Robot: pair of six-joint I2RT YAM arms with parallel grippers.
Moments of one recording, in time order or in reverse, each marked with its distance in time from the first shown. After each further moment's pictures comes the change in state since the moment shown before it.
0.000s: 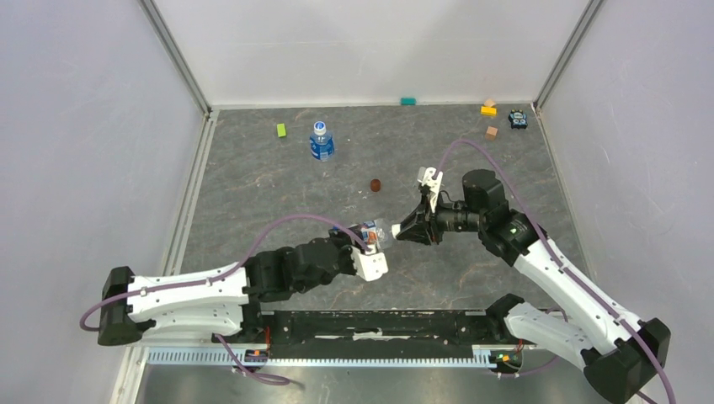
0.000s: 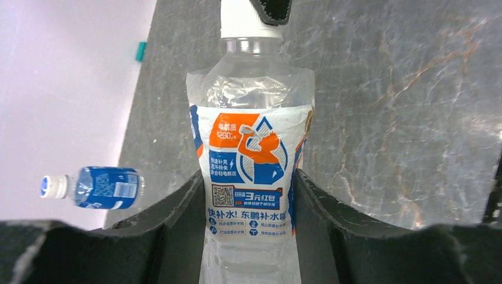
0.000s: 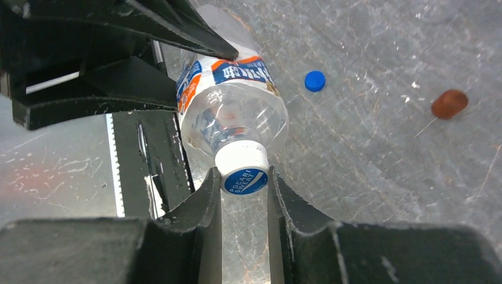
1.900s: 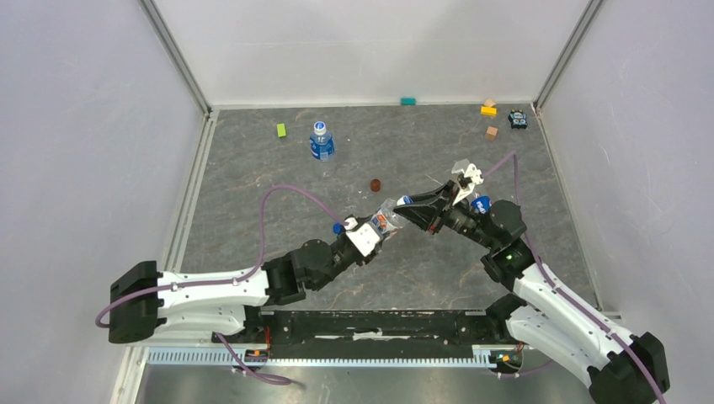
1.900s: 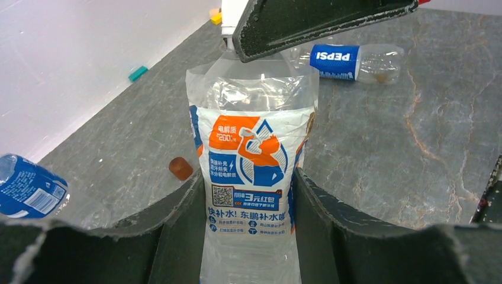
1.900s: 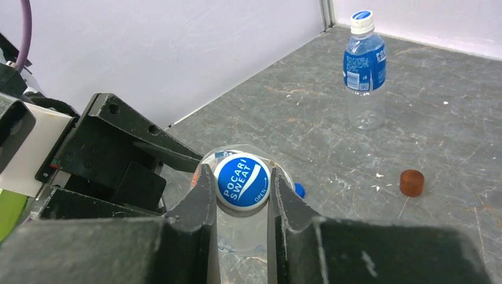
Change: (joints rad) left arm 0.021 0.122 -0.182 0.668 -0.088 -0.304; right arm -0.014 -0.144 -0.361 0.828 0.235 0.529
